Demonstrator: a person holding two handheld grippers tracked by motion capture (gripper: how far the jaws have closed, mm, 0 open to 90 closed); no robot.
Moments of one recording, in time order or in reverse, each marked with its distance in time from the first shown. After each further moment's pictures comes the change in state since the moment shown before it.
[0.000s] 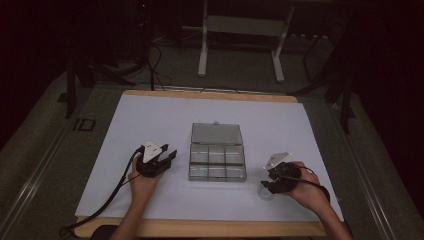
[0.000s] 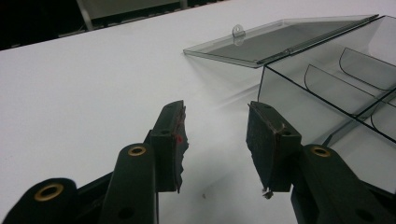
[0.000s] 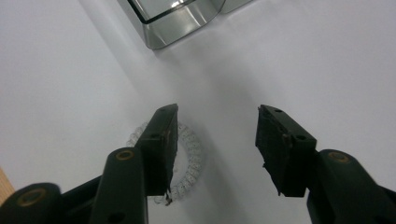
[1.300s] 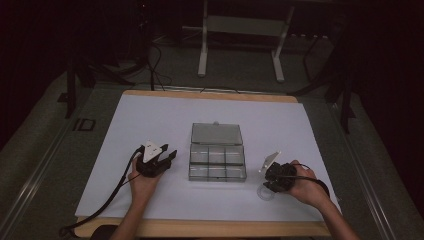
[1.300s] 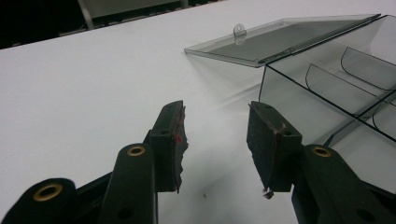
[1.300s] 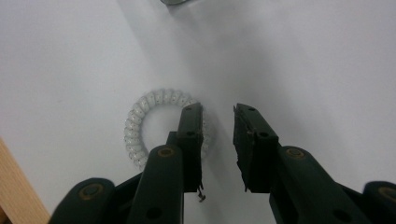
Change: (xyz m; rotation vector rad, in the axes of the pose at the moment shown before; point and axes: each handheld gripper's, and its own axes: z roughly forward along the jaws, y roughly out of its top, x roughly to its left) left arm 0.000 0.000 0.000 0.005 0.003 -0.002; right arm -0.002 0.006 0.013 0.160 0.068 -0.096
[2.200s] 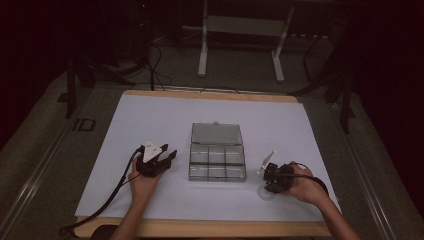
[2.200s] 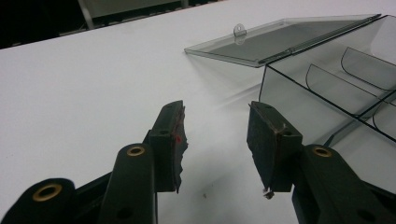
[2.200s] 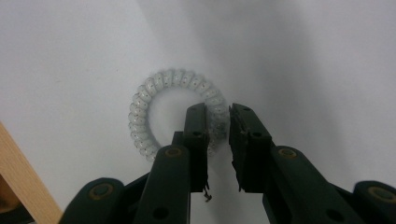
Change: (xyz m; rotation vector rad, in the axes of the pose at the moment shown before) left arm 0.000 0.000 0.000 0.000 0.000 -0.001; right arm -0.005 0.001 0.014 0.100 0.082 0.003
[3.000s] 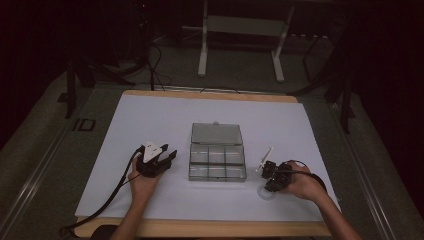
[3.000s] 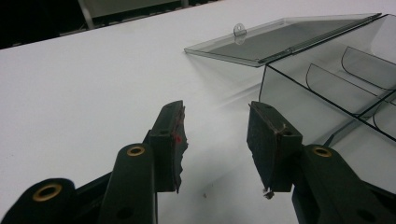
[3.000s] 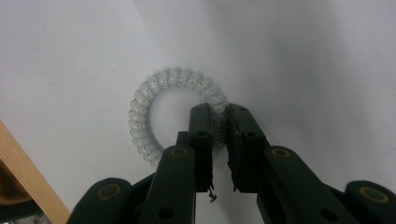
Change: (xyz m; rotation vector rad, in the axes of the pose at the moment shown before) left arm 0.000 0.000 0.000 0.001 0.001 0.003; right arm -0.007 0.007 0.004 0.064 0.050 0.036
